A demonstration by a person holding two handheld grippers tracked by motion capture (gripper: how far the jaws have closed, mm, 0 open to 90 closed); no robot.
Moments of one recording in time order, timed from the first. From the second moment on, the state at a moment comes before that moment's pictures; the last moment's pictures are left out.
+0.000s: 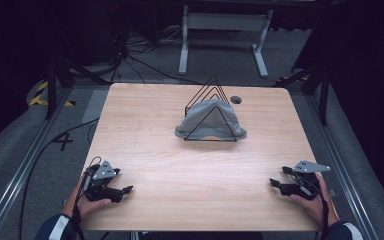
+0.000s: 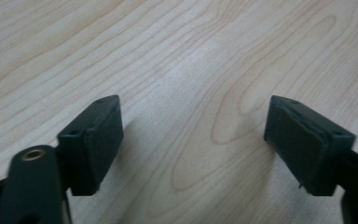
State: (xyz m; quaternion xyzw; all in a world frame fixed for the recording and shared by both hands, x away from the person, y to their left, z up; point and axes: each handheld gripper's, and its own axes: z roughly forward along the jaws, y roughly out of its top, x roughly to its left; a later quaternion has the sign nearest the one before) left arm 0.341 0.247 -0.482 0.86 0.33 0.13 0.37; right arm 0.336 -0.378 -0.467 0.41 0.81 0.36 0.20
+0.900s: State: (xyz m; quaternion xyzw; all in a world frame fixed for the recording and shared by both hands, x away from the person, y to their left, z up) left arm 0.342 0.246 -0.482 0.86 0.33 0.14 0.36; right arm 0.334 -0.378 -0.468 0.42 0.81 0.35 0.20
